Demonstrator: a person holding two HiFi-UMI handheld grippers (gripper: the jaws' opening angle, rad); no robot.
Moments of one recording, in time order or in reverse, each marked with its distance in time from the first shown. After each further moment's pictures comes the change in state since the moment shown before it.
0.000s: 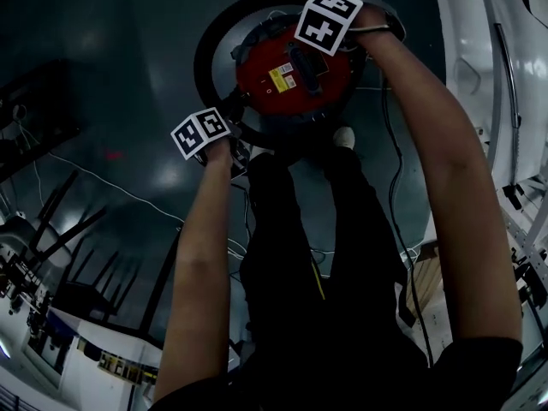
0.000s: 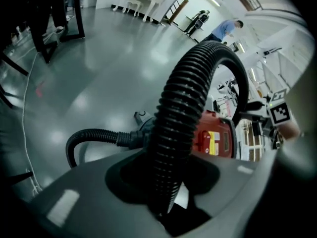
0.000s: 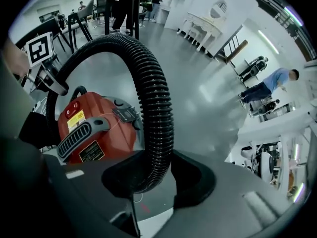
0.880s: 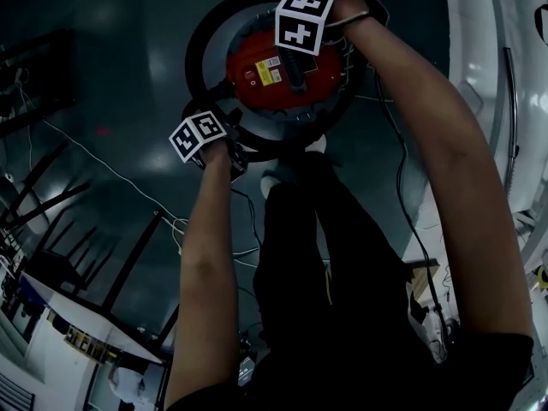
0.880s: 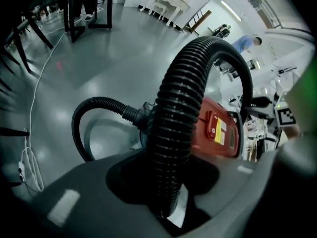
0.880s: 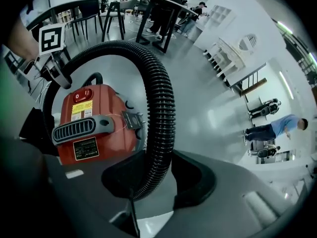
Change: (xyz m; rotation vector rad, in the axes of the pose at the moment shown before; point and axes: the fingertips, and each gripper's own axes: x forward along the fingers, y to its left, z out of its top) left arm 0.008 -0.005 -0.065 -0.222 -0.055 0.037; right arm -0.009 0.009 0.033 -0.334 -0.122 -0.050
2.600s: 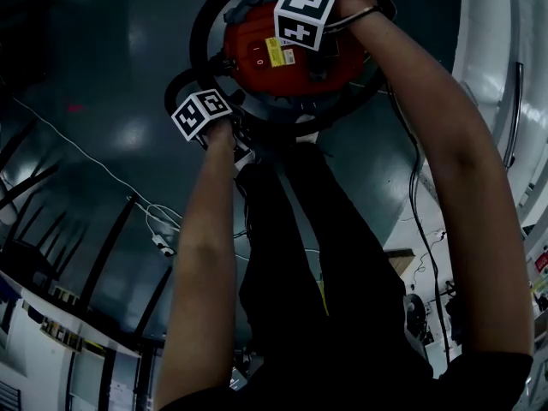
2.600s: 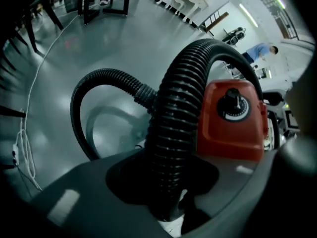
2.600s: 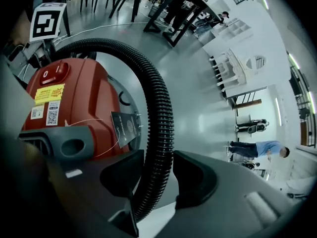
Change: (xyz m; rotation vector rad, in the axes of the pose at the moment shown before) left arm 0.090 0.060 -0.016 -0.134 0.034 0.020; right arm 0.075 0.026 0.039 -0.156 0.080 -0.185
